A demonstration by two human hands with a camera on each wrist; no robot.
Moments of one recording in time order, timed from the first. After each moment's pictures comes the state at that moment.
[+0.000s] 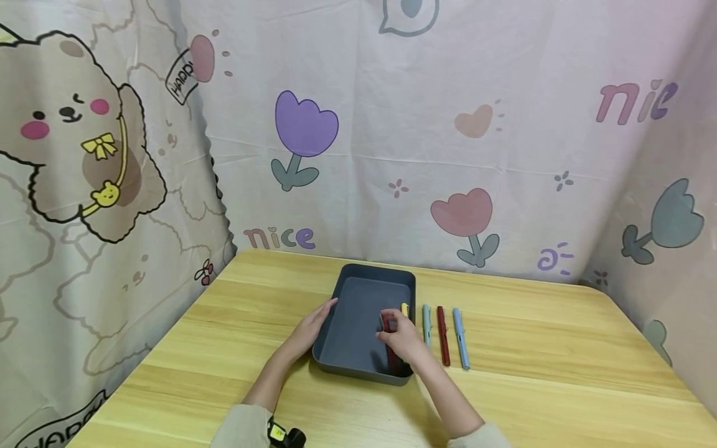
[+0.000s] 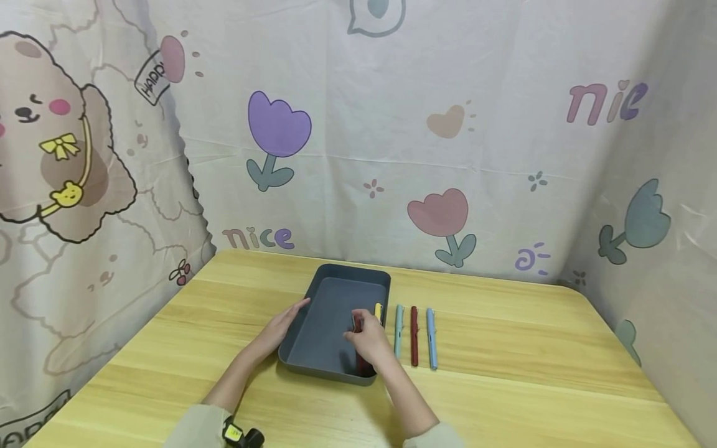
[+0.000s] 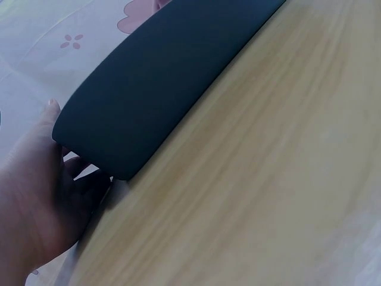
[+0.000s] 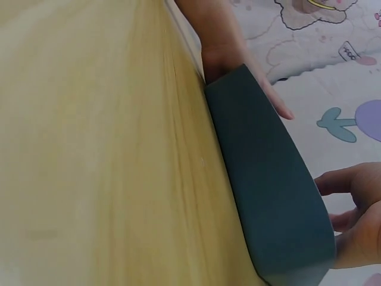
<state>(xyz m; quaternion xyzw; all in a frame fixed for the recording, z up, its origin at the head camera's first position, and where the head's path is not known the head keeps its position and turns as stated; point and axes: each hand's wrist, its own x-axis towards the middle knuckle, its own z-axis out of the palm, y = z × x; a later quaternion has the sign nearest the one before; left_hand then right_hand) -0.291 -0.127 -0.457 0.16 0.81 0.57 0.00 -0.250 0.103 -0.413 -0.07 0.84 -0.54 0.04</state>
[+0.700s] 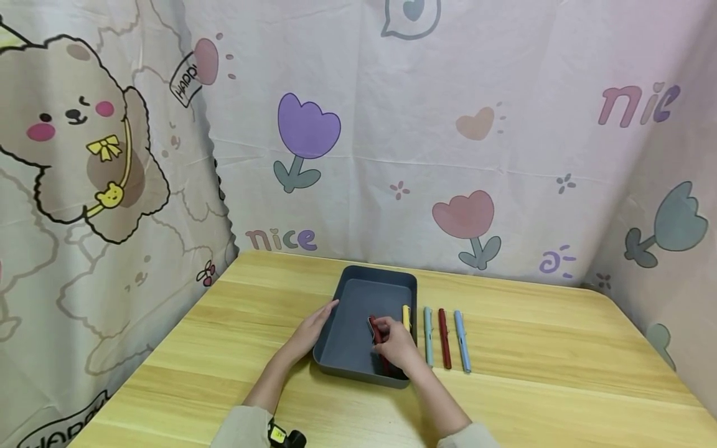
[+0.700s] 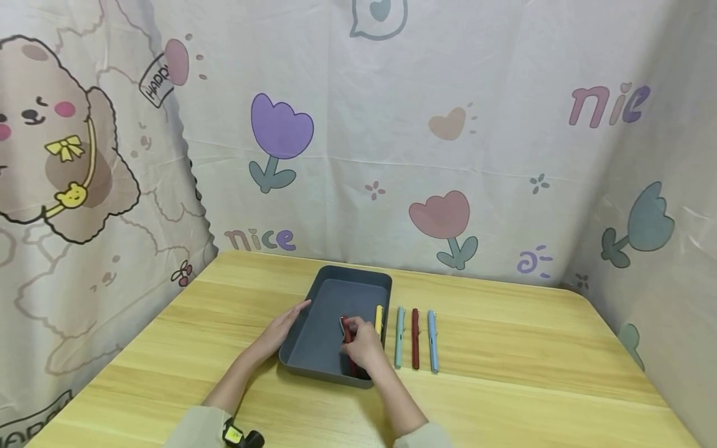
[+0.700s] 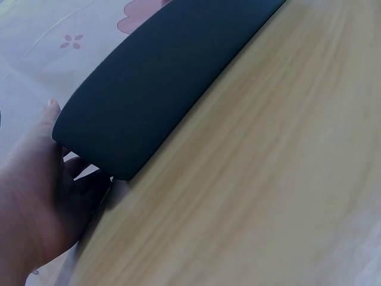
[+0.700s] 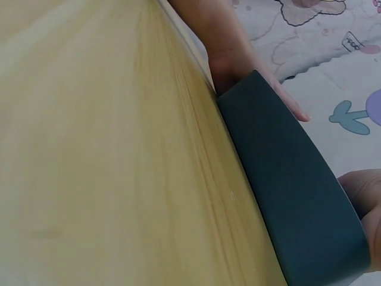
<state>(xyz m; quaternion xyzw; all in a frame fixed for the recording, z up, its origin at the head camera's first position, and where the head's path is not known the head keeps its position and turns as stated) -0.269 -0.123 -0.424 0.17 0.81 0.57 0.02 -0.258 0.093 -0.432 -0.12 0.86 -0.49 0.02</state>
